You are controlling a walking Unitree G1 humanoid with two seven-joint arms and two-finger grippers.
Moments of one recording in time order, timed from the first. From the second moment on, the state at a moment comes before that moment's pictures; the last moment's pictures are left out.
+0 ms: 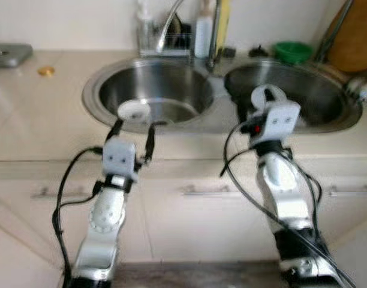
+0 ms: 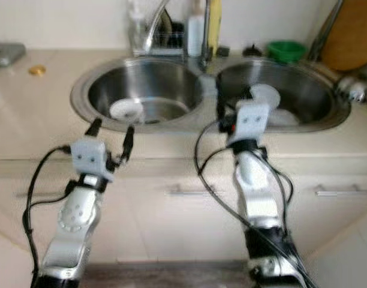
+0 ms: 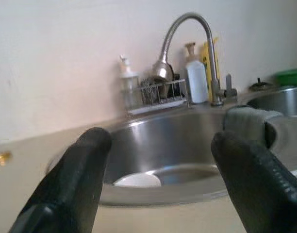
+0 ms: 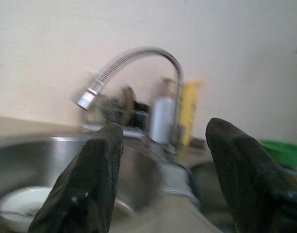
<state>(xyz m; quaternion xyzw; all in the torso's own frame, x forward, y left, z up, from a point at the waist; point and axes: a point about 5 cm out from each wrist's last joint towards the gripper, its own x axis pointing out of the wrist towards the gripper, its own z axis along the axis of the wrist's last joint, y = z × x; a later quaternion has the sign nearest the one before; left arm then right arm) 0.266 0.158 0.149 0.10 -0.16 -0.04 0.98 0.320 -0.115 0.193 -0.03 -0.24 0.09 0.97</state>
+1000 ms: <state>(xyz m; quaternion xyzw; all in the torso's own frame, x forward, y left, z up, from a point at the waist) 0.267 0.142 0.155 0.10 -0.18 -0.06 0.98 0.307 -0.134 0.196 -0.05 -0.25 0.07 0.96</state>
